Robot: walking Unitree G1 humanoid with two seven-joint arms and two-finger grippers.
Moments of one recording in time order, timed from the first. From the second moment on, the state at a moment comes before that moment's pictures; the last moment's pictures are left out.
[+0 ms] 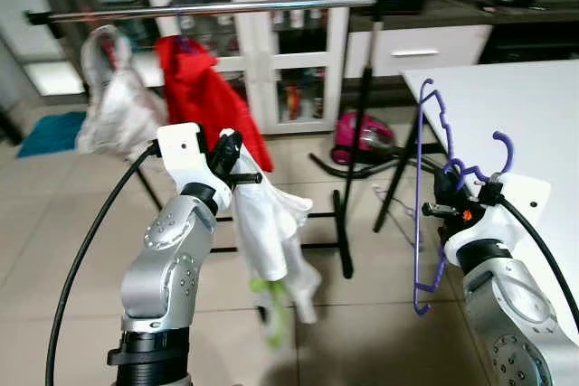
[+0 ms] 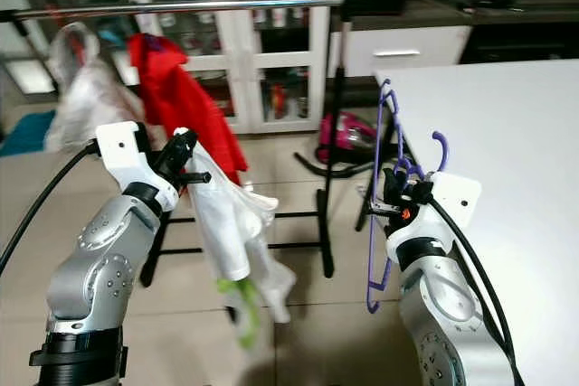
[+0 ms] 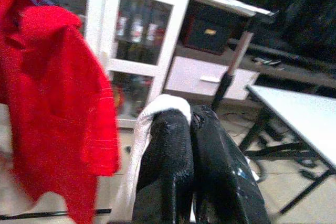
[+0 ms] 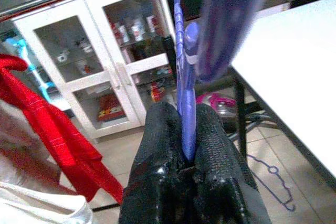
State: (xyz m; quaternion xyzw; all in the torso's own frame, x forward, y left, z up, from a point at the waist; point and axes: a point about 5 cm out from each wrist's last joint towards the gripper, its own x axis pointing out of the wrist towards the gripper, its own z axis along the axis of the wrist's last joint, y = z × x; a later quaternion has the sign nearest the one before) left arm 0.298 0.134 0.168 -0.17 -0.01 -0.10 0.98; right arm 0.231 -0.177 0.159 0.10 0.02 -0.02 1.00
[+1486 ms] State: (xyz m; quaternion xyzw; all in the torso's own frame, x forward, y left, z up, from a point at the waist) left arm 0.298 0.155 0.159 -0.05 0.02 -0.08 1.00; right arm 0.247 -0.169 0.174 0.10 0.01 0.01 1.00
